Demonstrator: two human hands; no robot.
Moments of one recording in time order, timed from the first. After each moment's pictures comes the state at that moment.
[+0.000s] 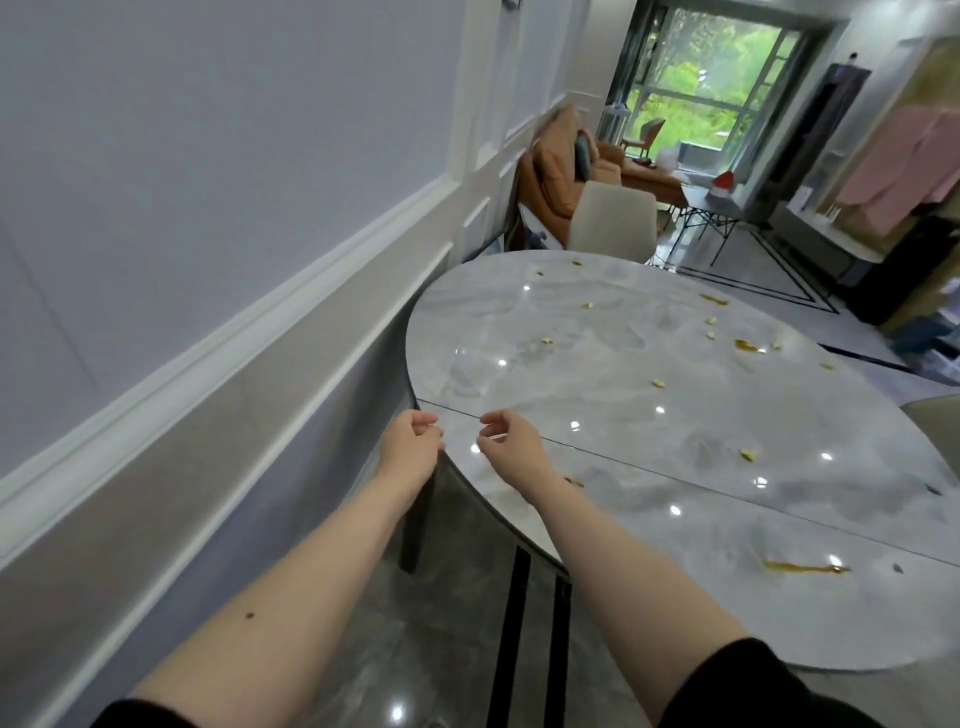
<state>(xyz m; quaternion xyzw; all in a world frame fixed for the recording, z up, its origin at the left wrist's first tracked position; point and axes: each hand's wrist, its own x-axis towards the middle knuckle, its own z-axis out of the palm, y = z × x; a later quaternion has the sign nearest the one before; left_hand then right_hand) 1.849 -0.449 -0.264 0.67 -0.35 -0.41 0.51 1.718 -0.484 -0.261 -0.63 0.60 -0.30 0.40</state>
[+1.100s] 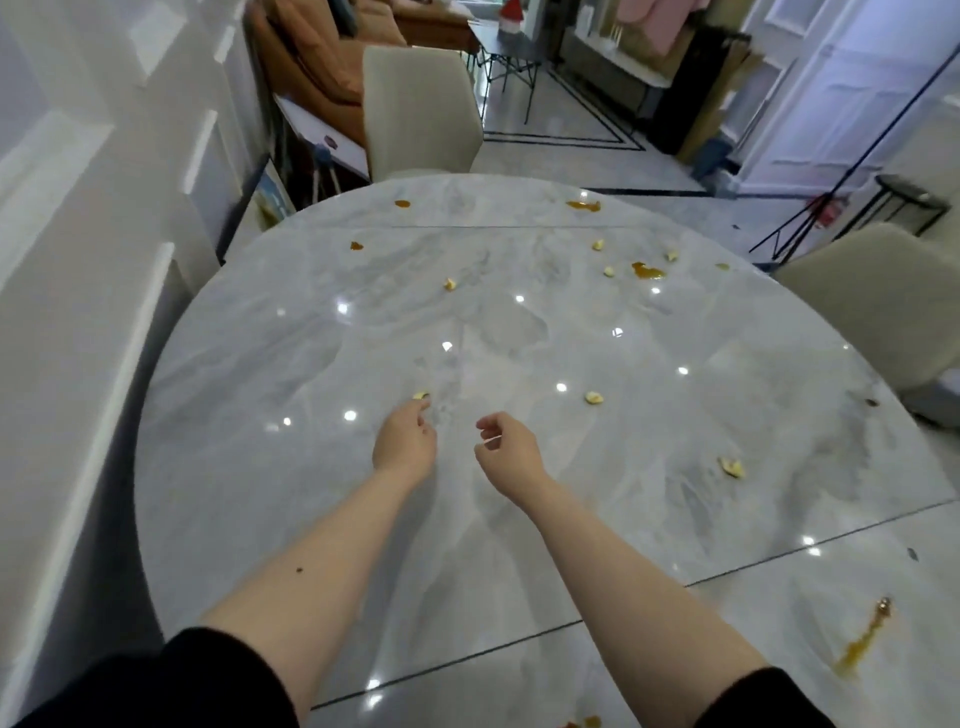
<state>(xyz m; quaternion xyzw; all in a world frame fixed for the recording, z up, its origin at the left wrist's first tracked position) 1.726 -0.934 -0.371 0.61 -0.64 -0.40 0.23 1.601 -0.870 -0.351 -0.45 0.77 -0.30 0.32</state>
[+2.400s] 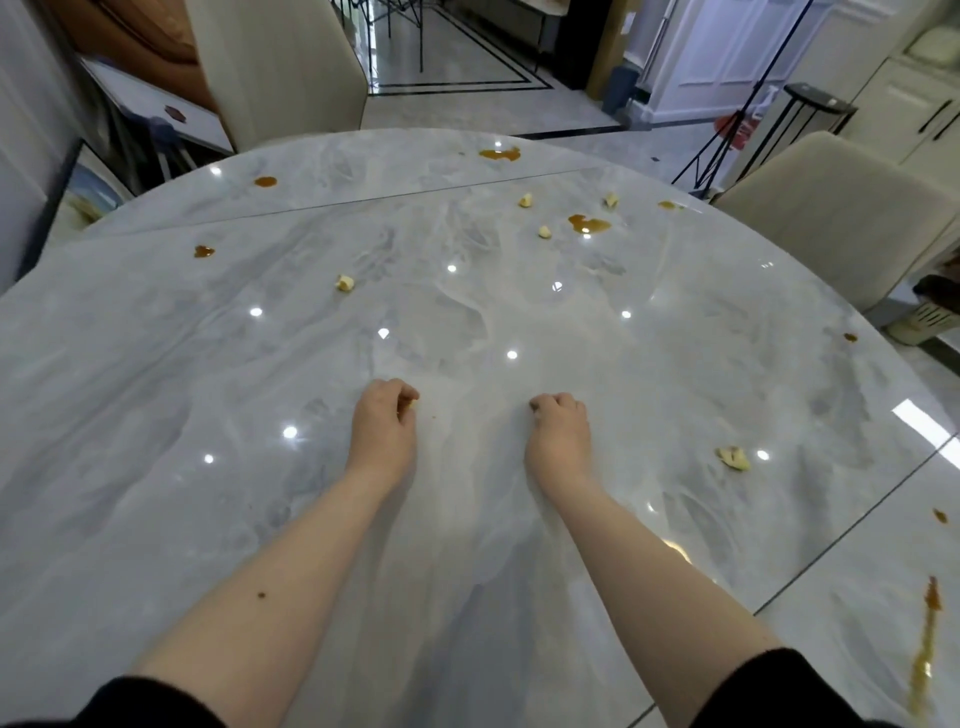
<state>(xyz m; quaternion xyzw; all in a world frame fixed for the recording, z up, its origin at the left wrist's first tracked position) 1.615 -1.041 -0.438 0.47 -0.75 -0.34 0.32 1.446 -0.935 -0.437 -0.39 0.90 -0.20 0.06</state>
